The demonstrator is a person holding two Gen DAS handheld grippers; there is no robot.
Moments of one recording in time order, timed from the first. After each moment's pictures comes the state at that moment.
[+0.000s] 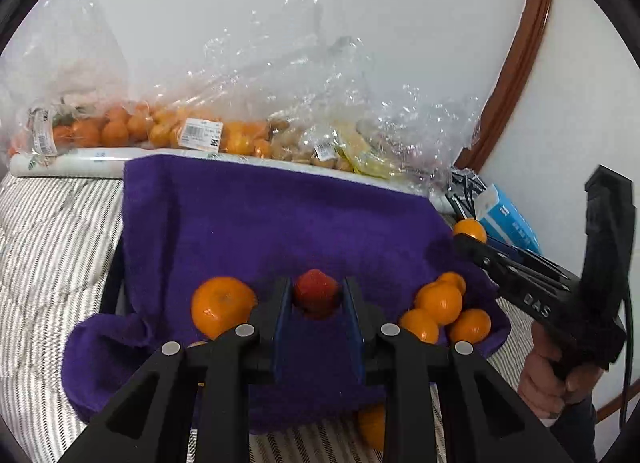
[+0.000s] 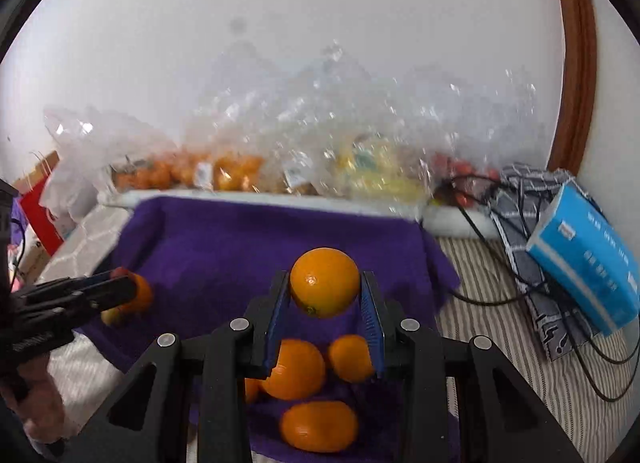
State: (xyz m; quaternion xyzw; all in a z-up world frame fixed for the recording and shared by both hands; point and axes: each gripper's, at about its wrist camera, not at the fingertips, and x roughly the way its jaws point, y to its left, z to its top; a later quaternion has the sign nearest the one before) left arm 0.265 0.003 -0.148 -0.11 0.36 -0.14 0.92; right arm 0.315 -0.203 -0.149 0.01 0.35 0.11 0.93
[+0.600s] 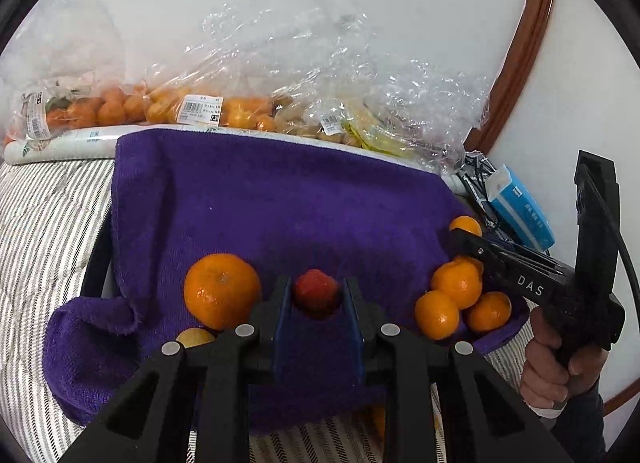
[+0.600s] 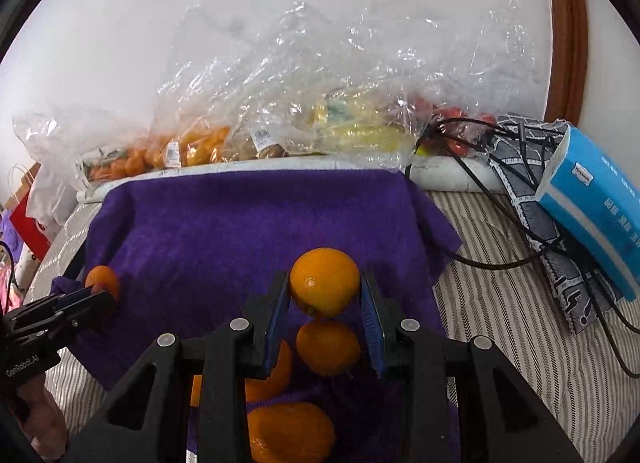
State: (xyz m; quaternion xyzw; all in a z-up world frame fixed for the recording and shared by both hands) left arm 0.271 -0.002 -0.168 -0.10 0.39 -0.13 0.91; right arm 0.332 -0.212 -0.182 0.04 0.39 0.10 0.91
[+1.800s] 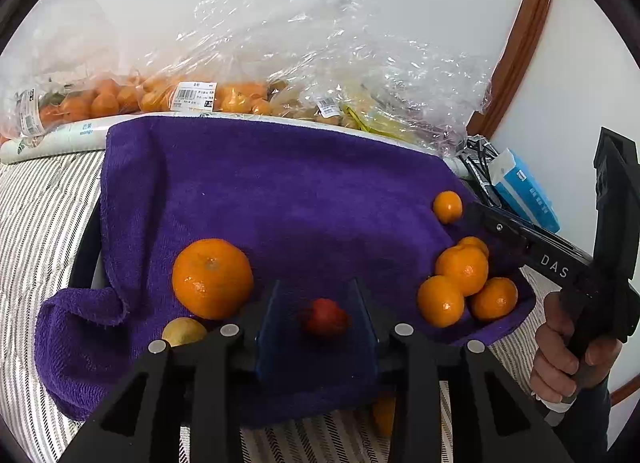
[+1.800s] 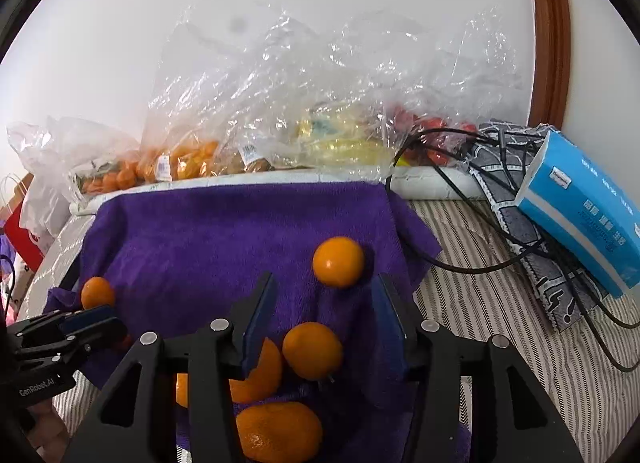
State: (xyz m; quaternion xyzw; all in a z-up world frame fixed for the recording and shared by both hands) left arm 0.272 -0.008 -0.170 -0.08 0.41 -0.13 0.90; right arm 0.324 -0.217 -0.169 0.05 0.37 0.08 0.92
